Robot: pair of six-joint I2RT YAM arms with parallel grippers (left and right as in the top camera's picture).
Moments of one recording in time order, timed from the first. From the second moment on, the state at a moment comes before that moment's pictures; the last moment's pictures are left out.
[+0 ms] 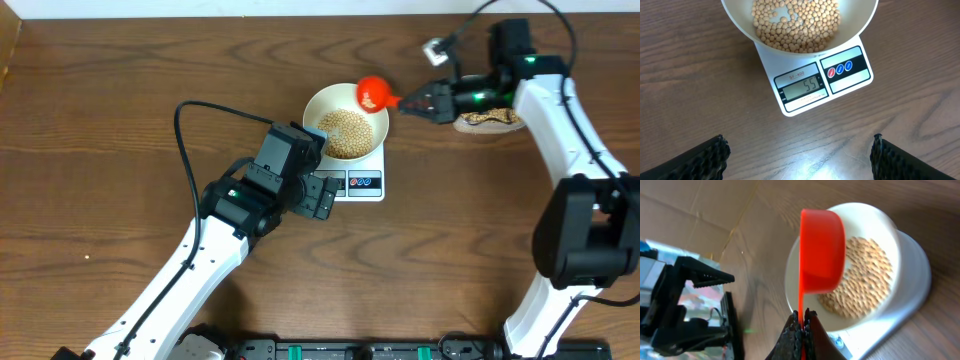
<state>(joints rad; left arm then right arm) -0.52 1.30 1.03 -0.72 0.04 -0.12 0.03 1.99 1.64 -0.91 -1.10 -0.31</state>
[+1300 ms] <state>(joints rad) -0.52 1.30 1.03 -0.72 0.04 -0.12 0.08 1.78 1.64 -0.95 0.31 -0.24</state>
